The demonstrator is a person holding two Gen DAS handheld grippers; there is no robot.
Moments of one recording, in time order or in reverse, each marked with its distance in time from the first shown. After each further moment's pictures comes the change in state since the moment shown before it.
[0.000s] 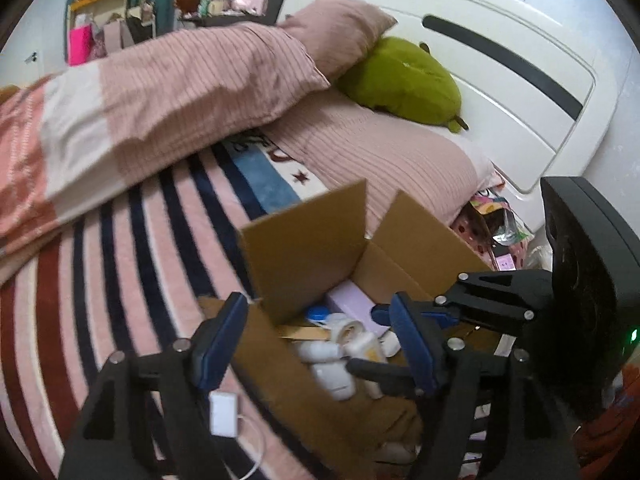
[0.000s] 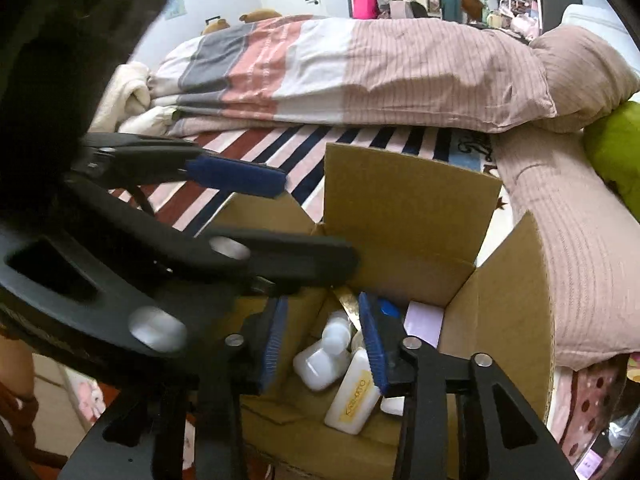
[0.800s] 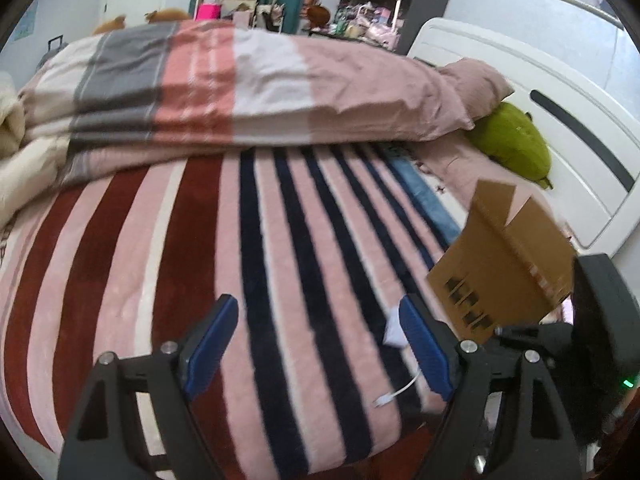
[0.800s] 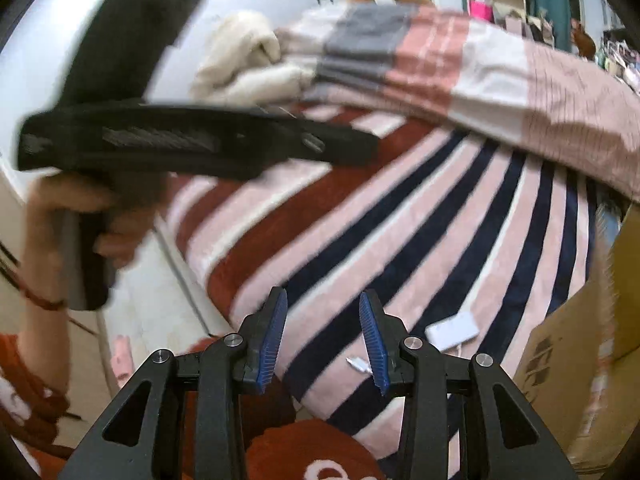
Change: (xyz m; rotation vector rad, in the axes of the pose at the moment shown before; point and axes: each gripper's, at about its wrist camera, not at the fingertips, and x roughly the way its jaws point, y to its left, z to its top) left arm -0.094 0.155 -0.153 -0.289 -0.117 0.224; right arm 0.075 0.189 -0.011 -0.236 0.054 0.227
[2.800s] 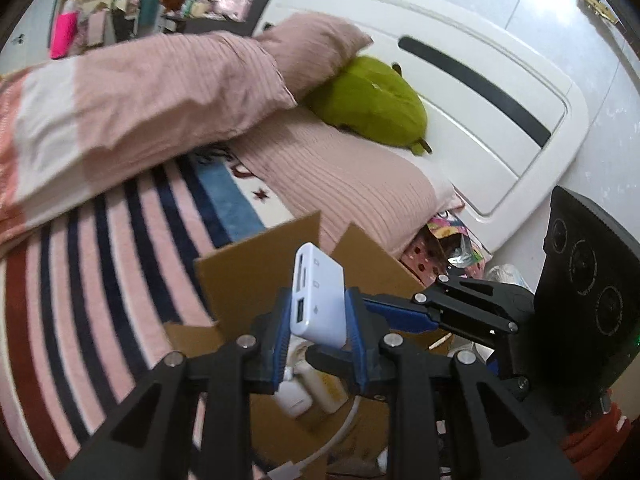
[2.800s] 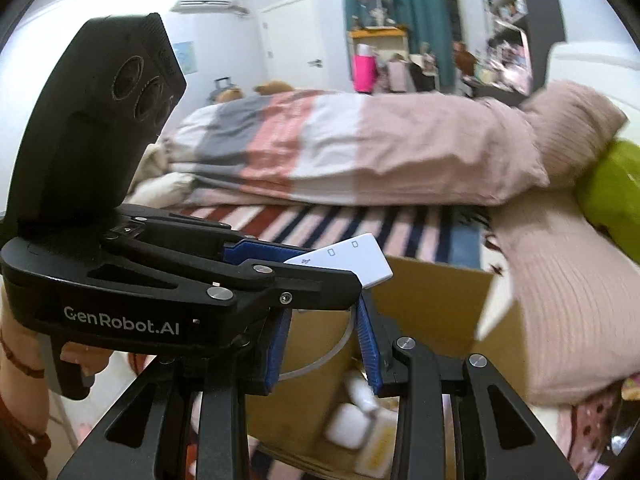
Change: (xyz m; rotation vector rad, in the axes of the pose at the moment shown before) left arm 0.072 -0.231 0.107 0.251 0.145 -0.400; right arm -0.144 -0.125 -0.004 0.233 -0.296 -0.264
